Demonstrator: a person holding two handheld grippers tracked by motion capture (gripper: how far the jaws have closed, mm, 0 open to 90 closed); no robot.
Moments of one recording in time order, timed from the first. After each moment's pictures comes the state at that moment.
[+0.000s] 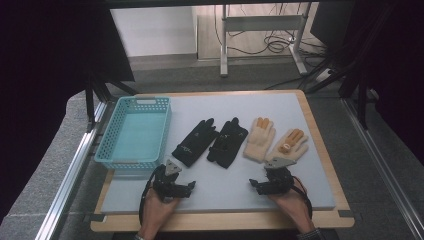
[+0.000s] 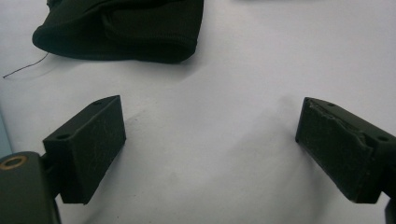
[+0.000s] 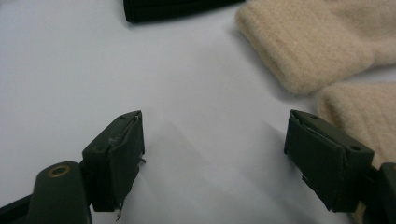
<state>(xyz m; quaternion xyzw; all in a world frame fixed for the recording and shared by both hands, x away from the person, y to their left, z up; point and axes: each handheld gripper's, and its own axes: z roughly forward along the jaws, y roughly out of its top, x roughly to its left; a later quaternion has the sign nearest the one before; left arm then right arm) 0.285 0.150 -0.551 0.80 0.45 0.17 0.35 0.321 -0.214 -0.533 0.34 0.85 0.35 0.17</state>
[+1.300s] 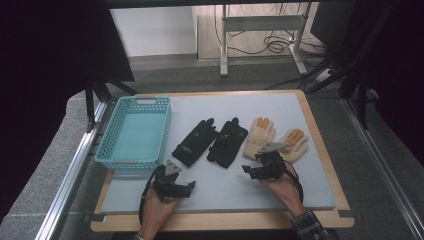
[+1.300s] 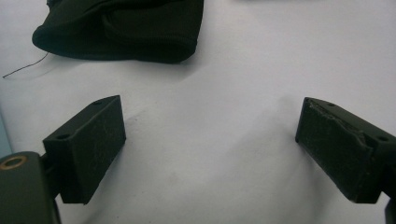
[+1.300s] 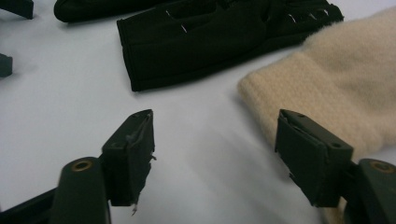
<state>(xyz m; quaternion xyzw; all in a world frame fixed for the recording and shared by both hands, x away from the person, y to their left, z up) 0.285 0.150 -0.550 0.80 0.45 0.17 0.35 0.355 -0.191 -0.510 0.35 0.85 0.38 0.13</state>
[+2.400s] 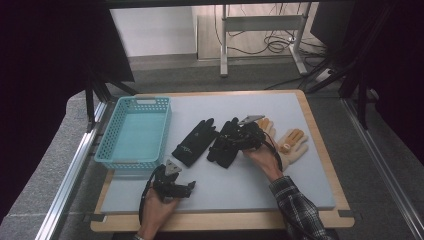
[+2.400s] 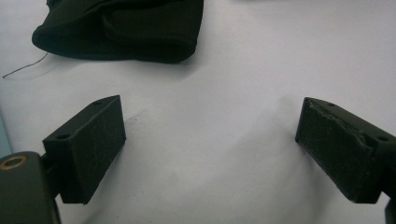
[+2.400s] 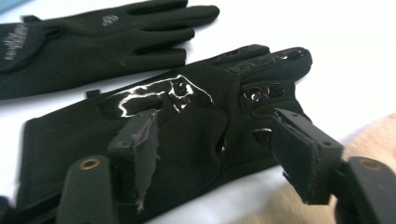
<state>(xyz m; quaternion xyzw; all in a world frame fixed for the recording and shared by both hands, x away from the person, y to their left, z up) 0.285 0.150 -0.550 0.81 0.45 0.17 0.35 0.447 -0.133 -0.502 0.35 0.85 0.35 0.17</state>
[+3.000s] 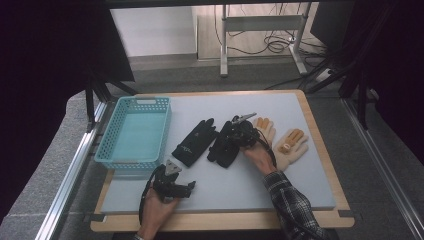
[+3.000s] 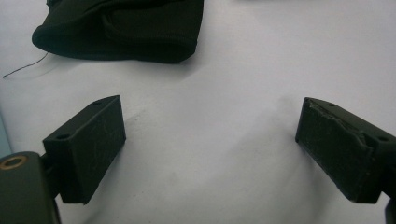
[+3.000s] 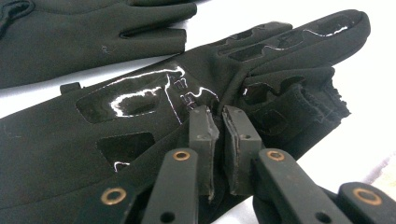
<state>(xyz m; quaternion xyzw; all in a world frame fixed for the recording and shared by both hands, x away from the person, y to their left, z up) 0.285 0.150 -0.550 0.81 0.45 0.17 0.35 0.463 -0.120 -0.515 0.35 0.87 0.31 0.14</state>
